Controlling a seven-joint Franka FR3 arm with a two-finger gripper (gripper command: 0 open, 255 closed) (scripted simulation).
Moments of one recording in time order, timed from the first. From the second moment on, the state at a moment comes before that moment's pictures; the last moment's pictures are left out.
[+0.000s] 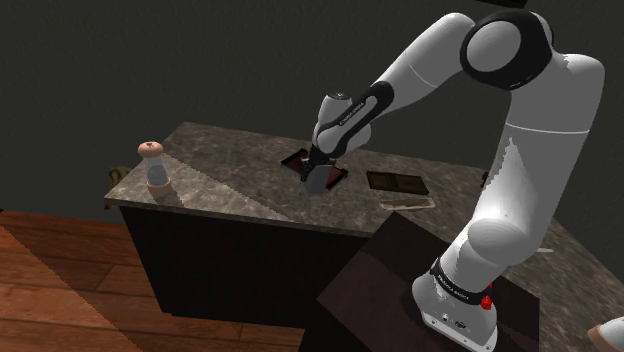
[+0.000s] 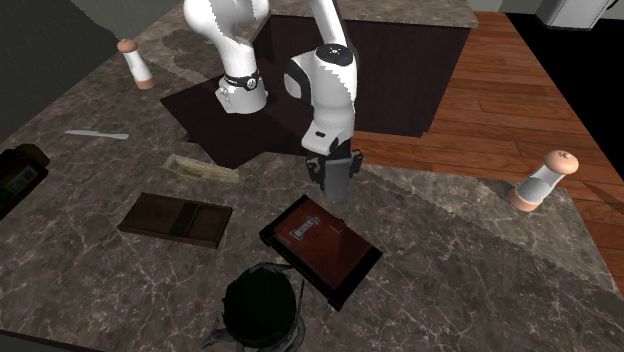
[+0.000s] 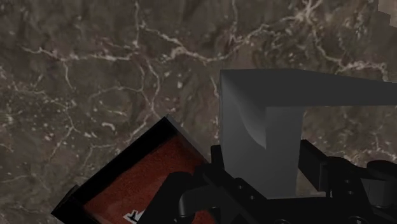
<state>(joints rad) -0.14 0.29 0.01 -2.33 -0.05 2.73 0.43</state>
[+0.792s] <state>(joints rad) -0.15 0.15 0.02 -2.32 -0.04 2.58 0.42</state>
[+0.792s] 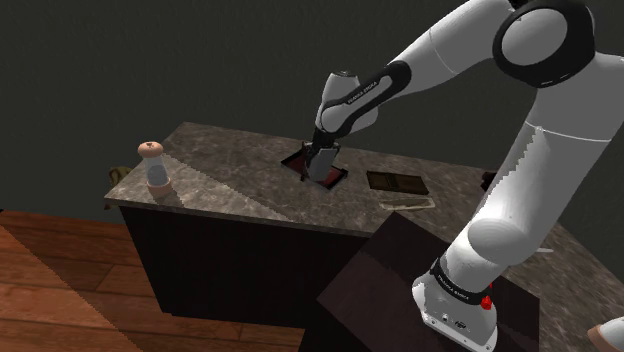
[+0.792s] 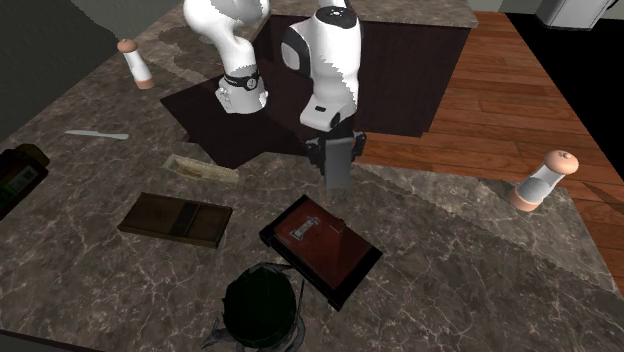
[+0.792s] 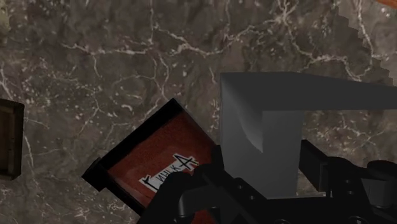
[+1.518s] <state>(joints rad) -0.25 0.39 -0.02 -2.00 0.01 2.51 0.25</state>
